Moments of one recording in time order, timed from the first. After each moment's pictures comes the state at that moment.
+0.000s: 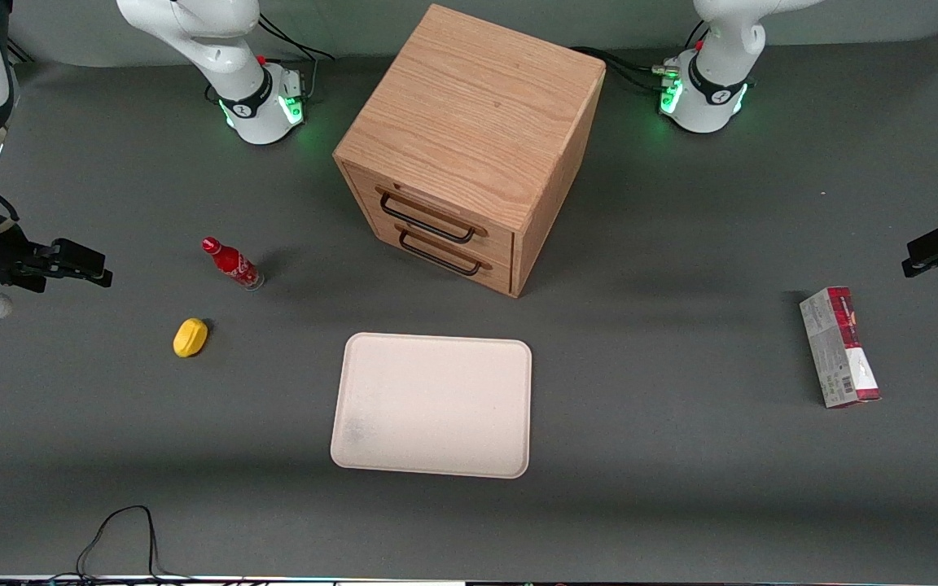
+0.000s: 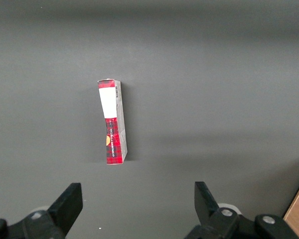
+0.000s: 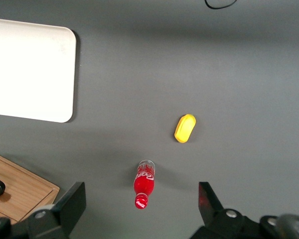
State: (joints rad) arm -0.12 0.14 0.11 -1.49 0.00 1.59 -0.06
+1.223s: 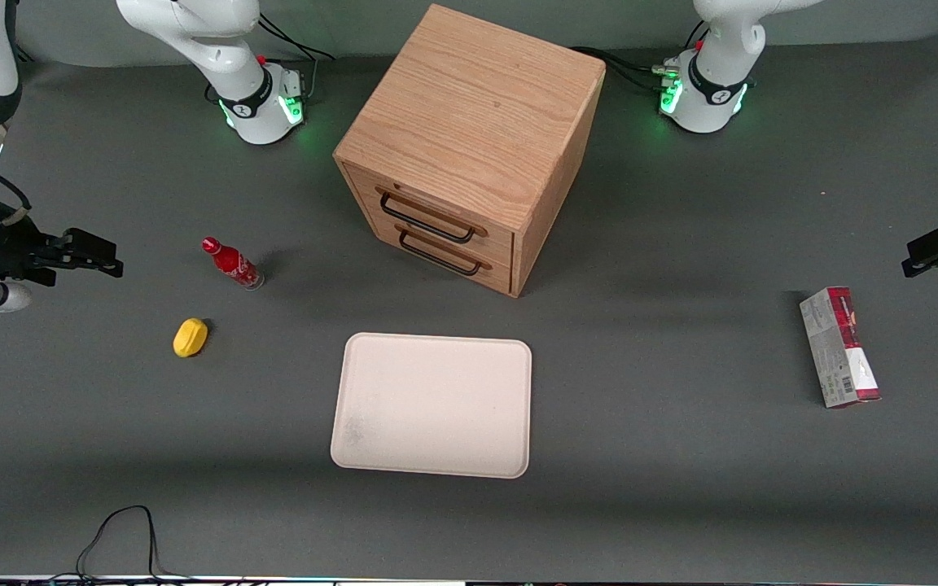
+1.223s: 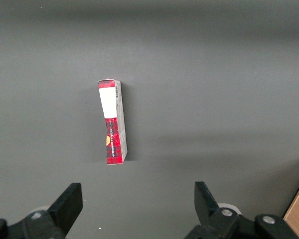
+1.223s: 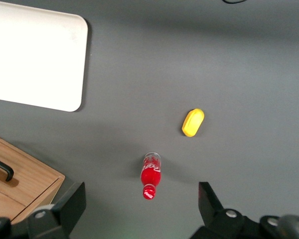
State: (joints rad) arm -0.08 0.14 0.13 -1.47 0.00 1.53 -0.05
